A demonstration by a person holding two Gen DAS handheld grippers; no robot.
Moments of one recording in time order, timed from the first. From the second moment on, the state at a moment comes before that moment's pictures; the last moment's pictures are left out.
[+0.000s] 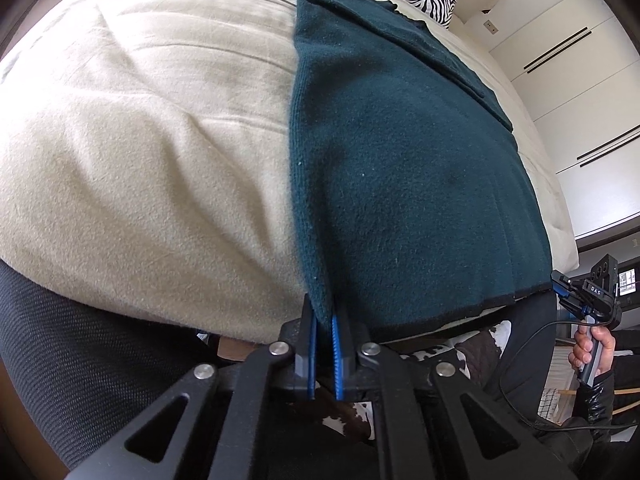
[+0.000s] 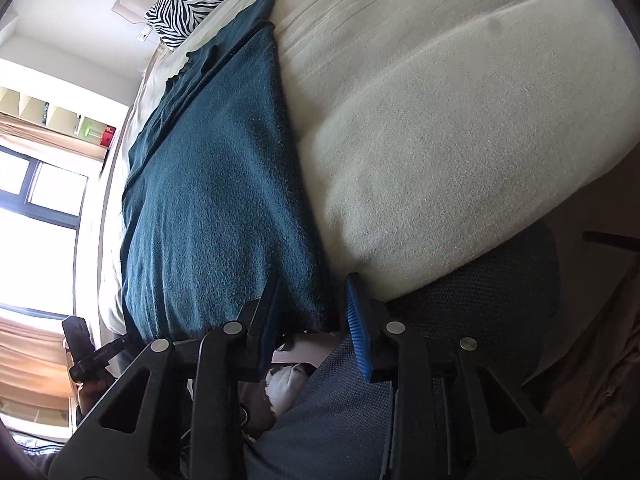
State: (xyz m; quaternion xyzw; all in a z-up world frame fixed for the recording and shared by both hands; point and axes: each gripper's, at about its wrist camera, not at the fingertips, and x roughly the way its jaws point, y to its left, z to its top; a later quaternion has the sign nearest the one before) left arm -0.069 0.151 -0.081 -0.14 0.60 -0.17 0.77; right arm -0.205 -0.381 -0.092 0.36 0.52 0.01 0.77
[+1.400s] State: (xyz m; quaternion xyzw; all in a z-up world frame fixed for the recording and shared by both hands) left arm 0.067 0.191 0.024 -0.40 0.40 -0.24 0.79; right arm -0.037 -0.407 0.046 0.39 0.32 0.06 0.86
